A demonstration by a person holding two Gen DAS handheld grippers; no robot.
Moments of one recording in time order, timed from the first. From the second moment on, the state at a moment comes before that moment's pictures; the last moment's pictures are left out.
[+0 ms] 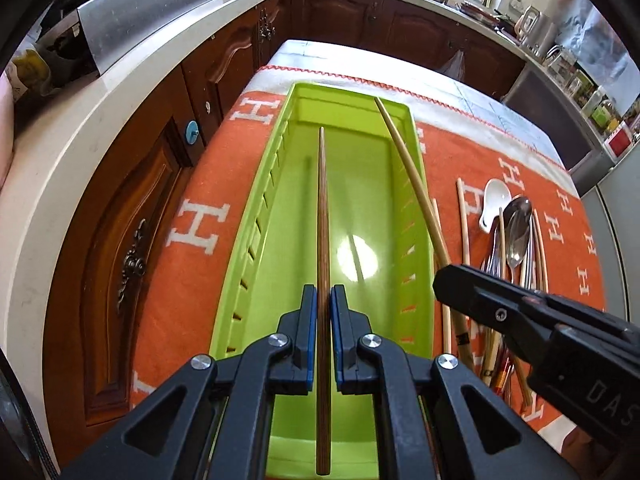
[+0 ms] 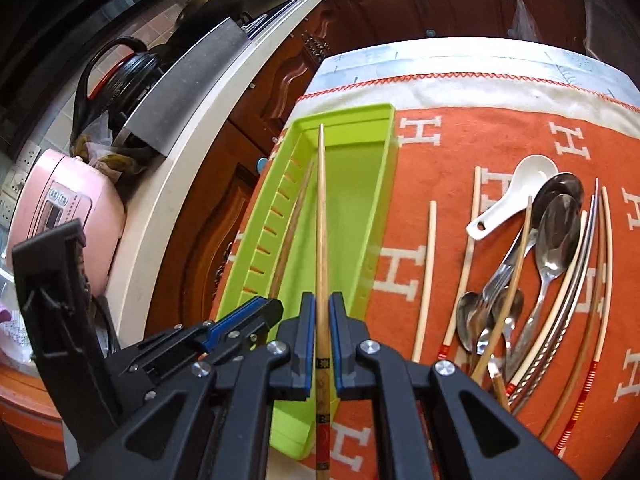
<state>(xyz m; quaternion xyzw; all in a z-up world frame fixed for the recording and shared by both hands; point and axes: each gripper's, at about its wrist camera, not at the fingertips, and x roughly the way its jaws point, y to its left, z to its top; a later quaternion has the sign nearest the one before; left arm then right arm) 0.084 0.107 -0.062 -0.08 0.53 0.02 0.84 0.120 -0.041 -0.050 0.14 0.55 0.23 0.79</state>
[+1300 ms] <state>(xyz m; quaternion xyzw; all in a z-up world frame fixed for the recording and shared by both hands) 0.095 0.126 -0.064 -0.13 0.53 0.01 0.84 0.136 -0.041 -0.080 0.22 0.58 0.21 0.76</state>
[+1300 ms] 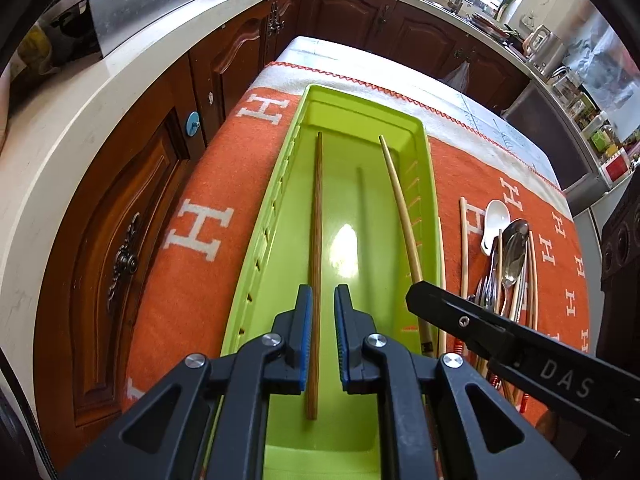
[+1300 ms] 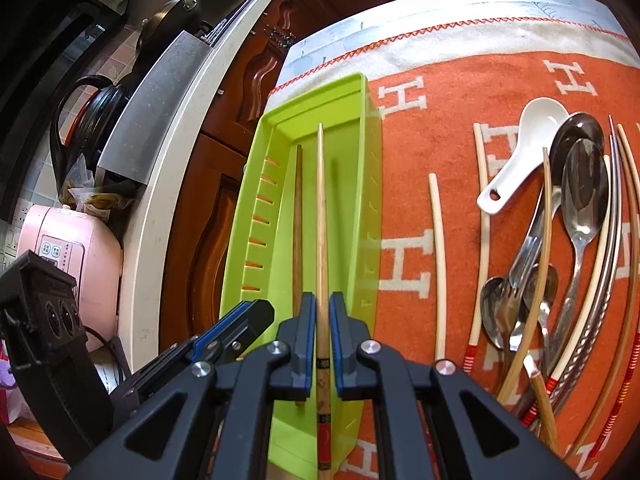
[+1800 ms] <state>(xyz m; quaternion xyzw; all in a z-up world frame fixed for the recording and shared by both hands) 0.080 0.125 -0.048 -0.12 0.53 0.02 0.84 0.126 -0.041 -0.067 0.20 0.56 0.23 0.77</state>
